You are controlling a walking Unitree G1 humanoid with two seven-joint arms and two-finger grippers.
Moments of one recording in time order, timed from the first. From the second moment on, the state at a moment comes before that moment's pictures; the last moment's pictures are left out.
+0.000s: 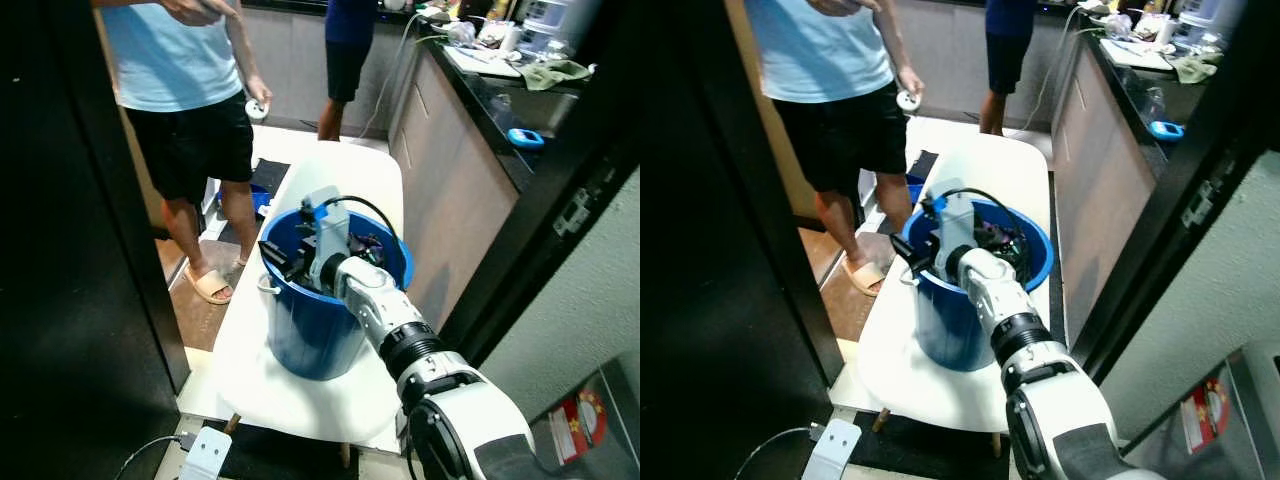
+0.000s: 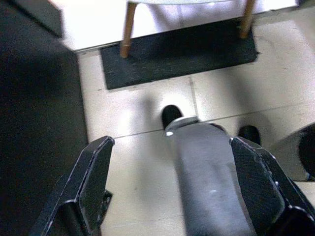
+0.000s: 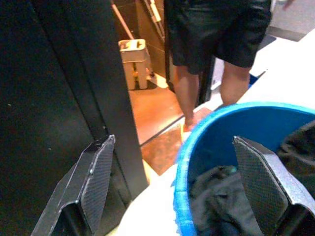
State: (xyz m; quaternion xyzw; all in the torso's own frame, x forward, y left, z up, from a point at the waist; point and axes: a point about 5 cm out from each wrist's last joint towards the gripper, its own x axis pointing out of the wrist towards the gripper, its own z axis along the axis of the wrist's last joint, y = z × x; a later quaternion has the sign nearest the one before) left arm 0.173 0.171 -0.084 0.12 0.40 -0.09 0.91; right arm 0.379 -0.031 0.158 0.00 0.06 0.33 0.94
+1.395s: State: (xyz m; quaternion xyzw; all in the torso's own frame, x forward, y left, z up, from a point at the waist) left arm 0.172 0.169 -0.084 0.12 0.39 -0.09 0.91; right arm 0.369 -0.006 0.144 -0.09 0.11 0.33 0.93
